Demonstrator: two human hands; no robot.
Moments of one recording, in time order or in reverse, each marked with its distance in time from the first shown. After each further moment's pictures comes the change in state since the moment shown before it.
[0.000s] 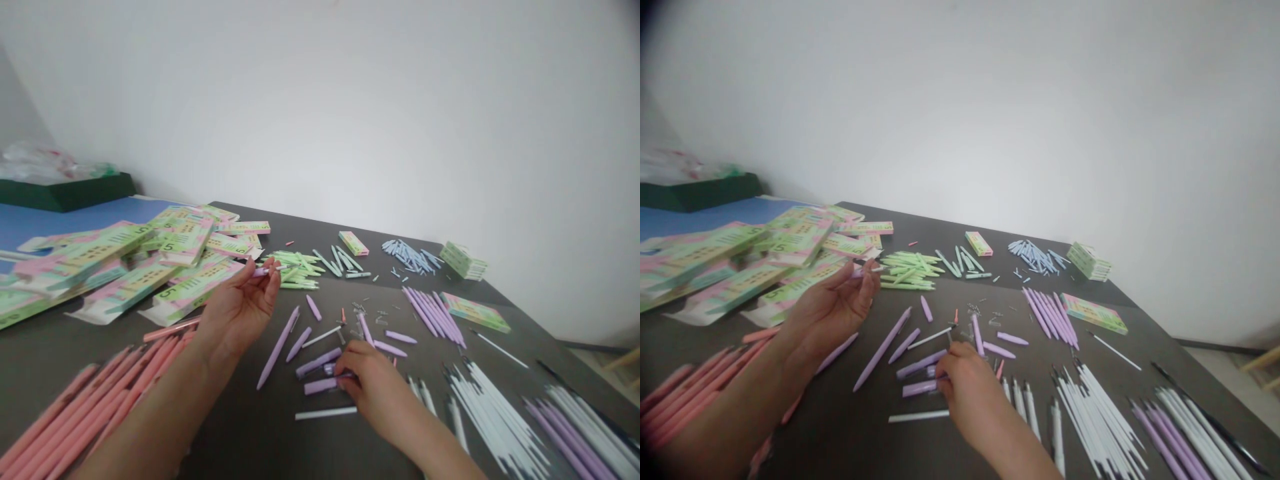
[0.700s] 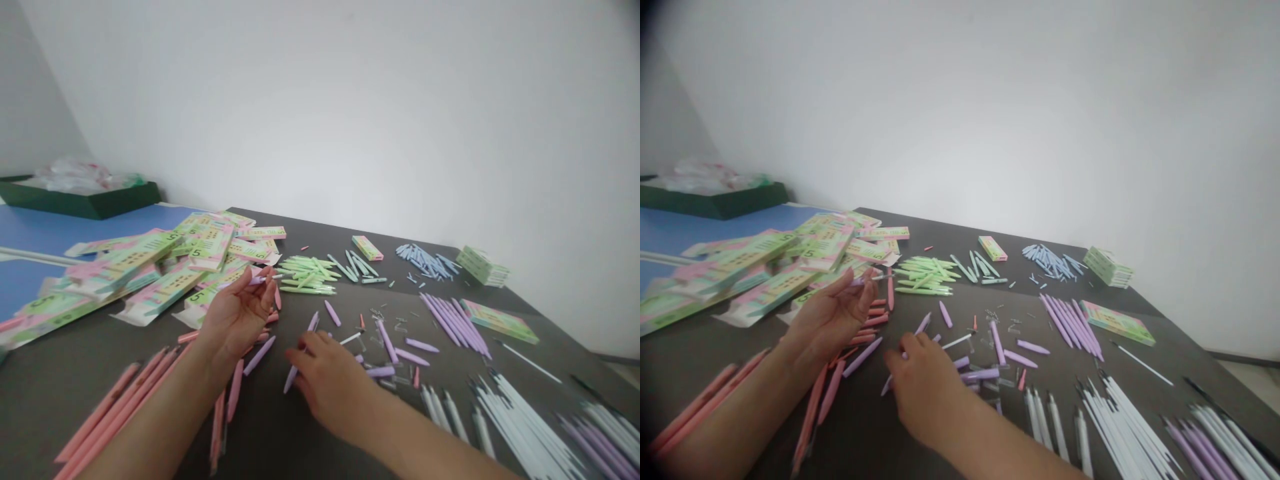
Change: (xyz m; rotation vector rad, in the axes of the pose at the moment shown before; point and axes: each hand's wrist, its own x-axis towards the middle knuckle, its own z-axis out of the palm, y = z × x) left_hand 0.004 0.035 -0.026 0.047 0.041 0.069; right_hand 0.050 -0.071 0.030 -0.238 -0.030 -0.397
